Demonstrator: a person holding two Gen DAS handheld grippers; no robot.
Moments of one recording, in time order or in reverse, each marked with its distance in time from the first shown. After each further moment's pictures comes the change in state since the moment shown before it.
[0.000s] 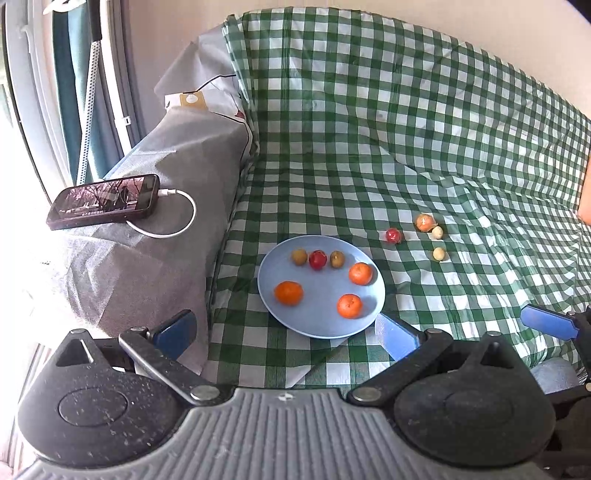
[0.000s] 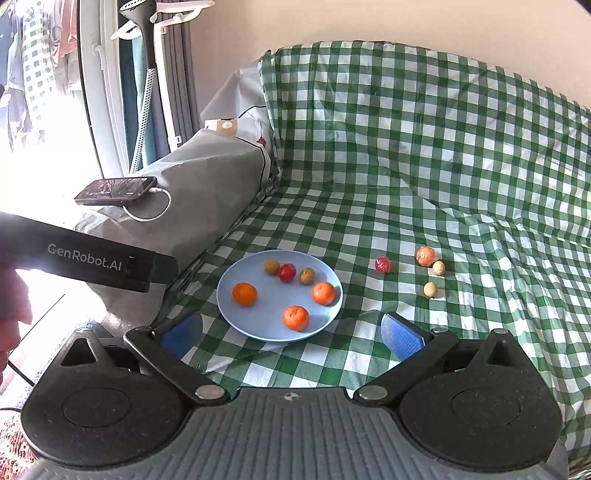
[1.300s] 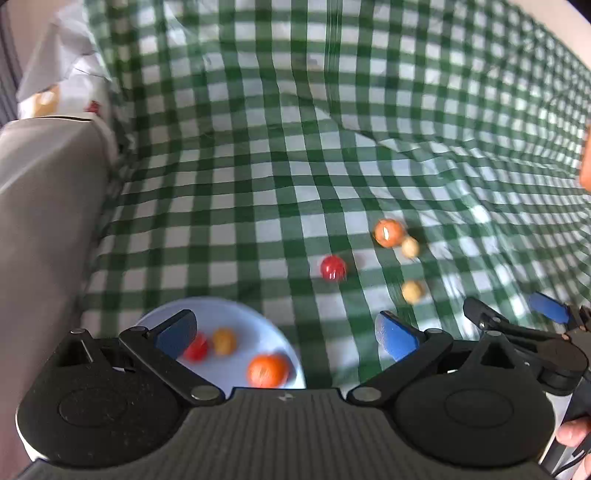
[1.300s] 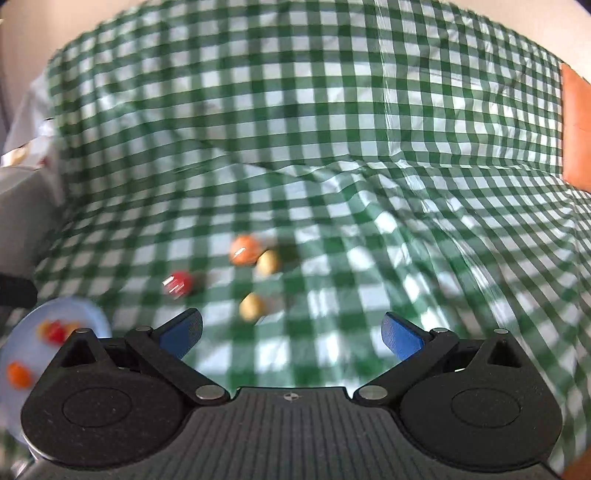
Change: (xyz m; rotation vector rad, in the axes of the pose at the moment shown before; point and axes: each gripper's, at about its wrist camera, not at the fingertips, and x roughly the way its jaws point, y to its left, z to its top) left arm 0.228 -0.142 0.118 0.121 0.172 -0.089; right arm 0.170 -0.212 0.001 0.292 0.043 -0.343
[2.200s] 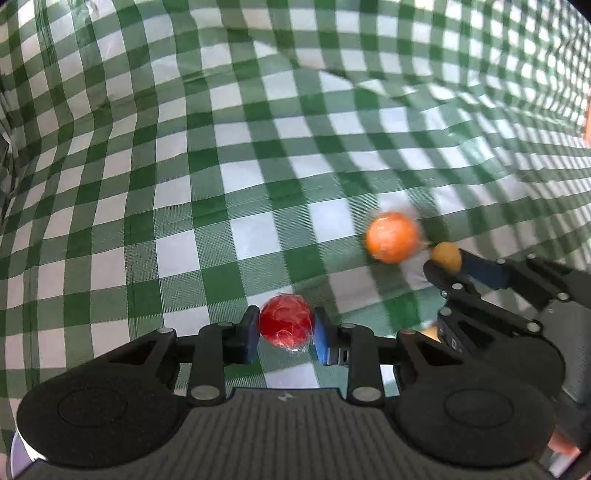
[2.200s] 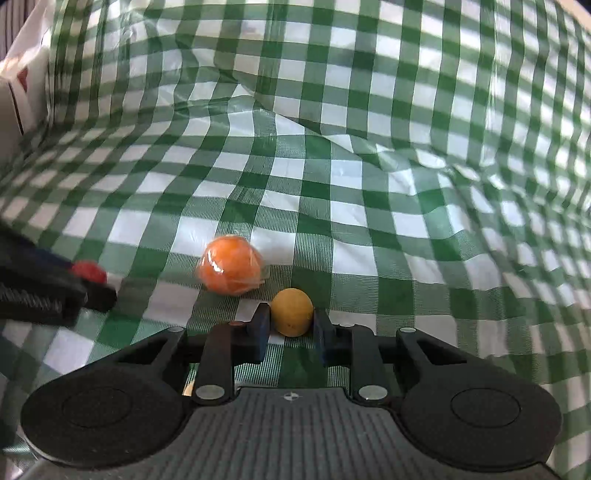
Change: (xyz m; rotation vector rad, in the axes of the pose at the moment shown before) left arm 0.148 -0.039 0.038 0.103 0.099 -0.089; right arm 0.172 0.017 0.020 -0.262 0.072 0.046
